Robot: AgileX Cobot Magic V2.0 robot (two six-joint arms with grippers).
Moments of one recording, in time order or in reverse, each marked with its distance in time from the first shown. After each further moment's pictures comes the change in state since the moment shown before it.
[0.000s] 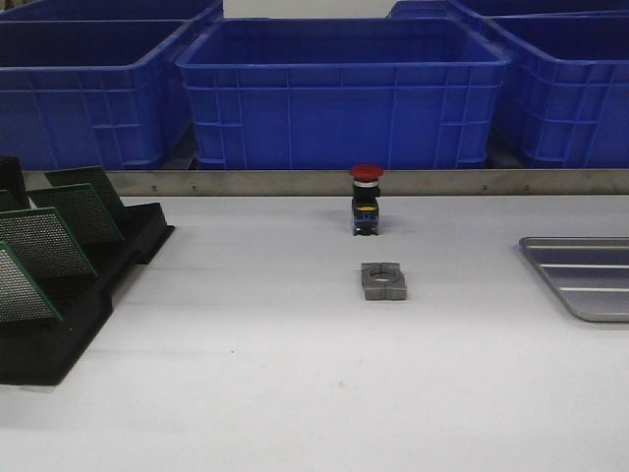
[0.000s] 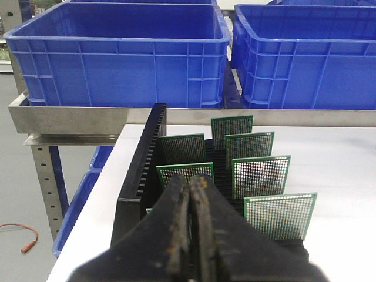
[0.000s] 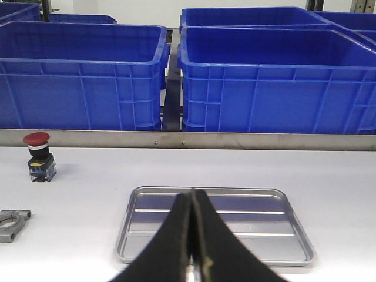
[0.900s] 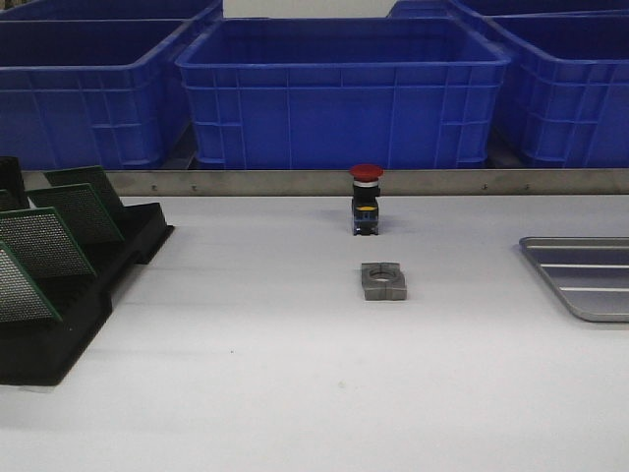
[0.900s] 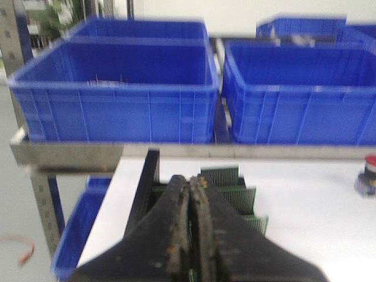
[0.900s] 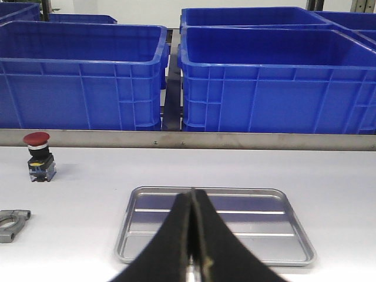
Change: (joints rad) left arm 0.000 0.187 -0.373 -0.010 0.245 0.000; right arm 0.000 0.000 0.000 0.000 0.000 0.000
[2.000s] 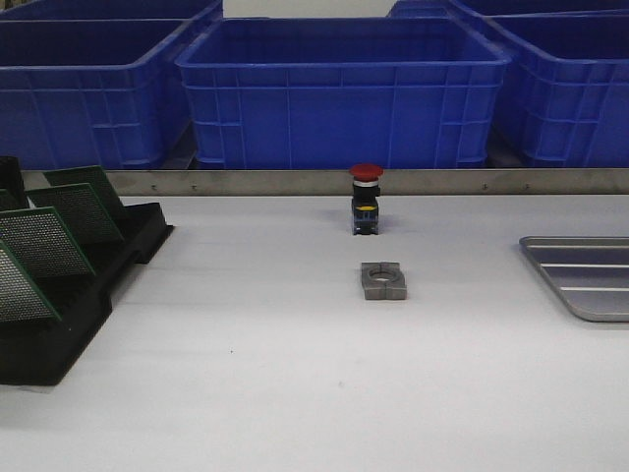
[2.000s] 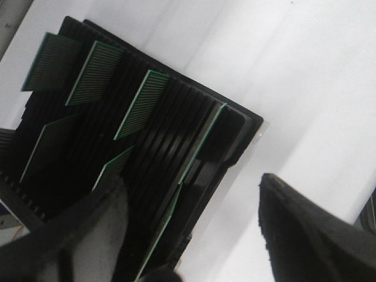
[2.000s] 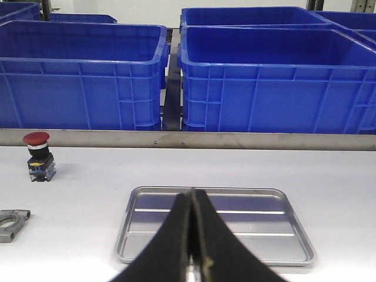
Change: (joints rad) left arm 0.000 0.889 -0.428 -0.319 0.446 1.299; right arm 0.000 0.000 0.000 0.000 0.002 0.000
